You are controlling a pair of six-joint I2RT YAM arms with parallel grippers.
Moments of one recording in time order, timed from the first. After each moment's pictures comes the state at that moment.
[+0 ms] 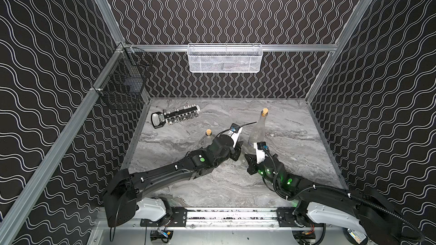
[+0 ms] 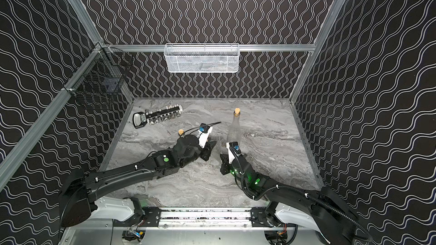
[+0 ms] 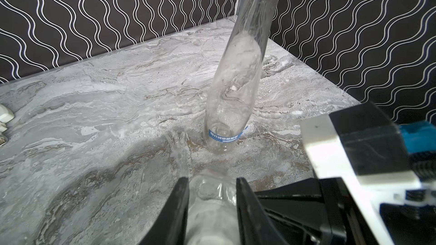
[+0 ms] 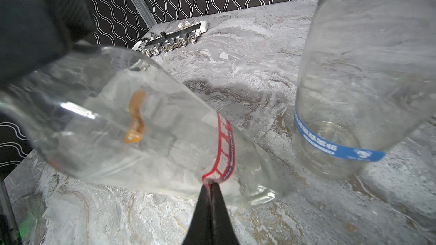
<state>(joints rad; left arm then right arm) -1.01 1.34 0.95 -0.06 -0.27 -0.25 0.90 1.06 0.33 0.36 0.28 0.47</state>
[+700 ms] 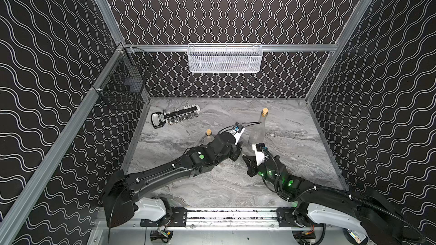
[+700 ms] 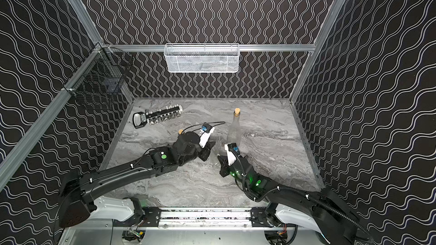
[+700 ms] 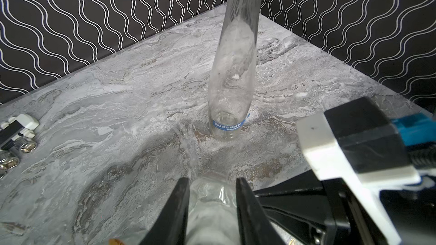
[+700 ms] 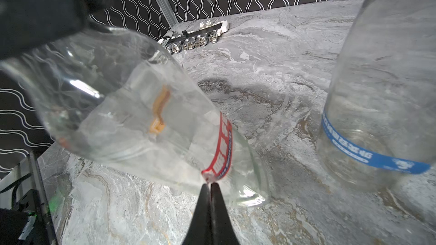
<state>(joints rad) -1.02 1.34 1.06 -0.25 -0.29 -0.15 0.90 1.05 0.29 0.41 0.18 0.44</state>
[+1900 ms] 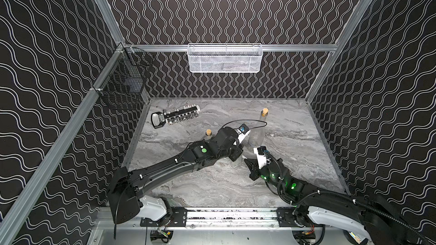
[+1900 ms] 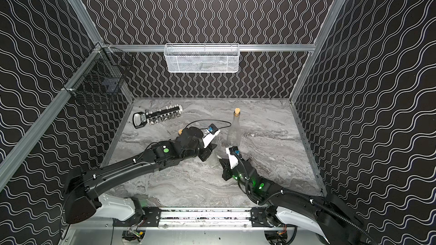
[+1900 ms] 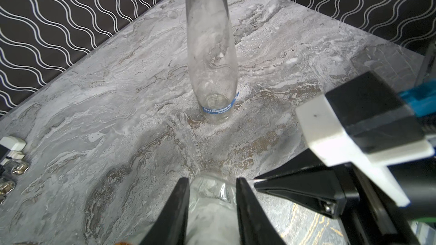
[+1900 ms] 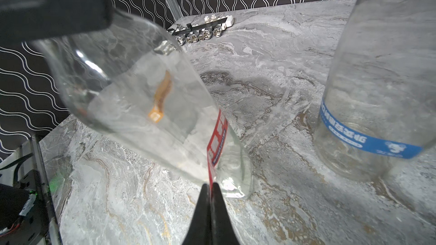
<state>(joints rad) -0.98 1.40 1.17 -0.41 -0.15 -0.01 0.90 0.97 0.23 0.41 0.16 0.40</state>
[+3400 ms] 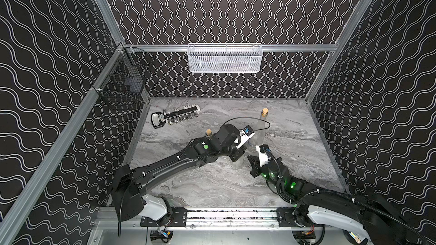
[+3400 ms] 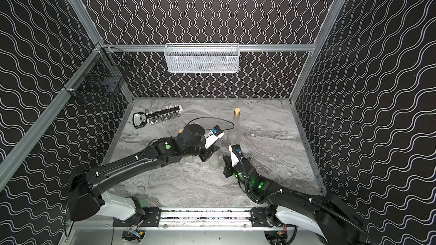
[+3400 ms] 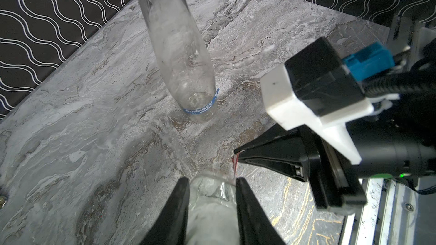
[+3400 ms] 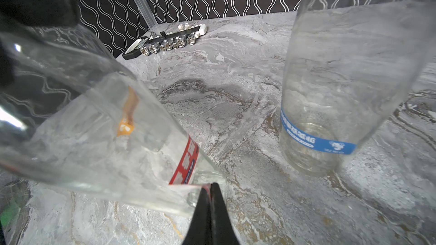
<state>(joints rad) -0.97 1.44 1.22 -0.47 -0.02 0.09 0.88 0.99 0.25 0.39 0.28 0.39</state>
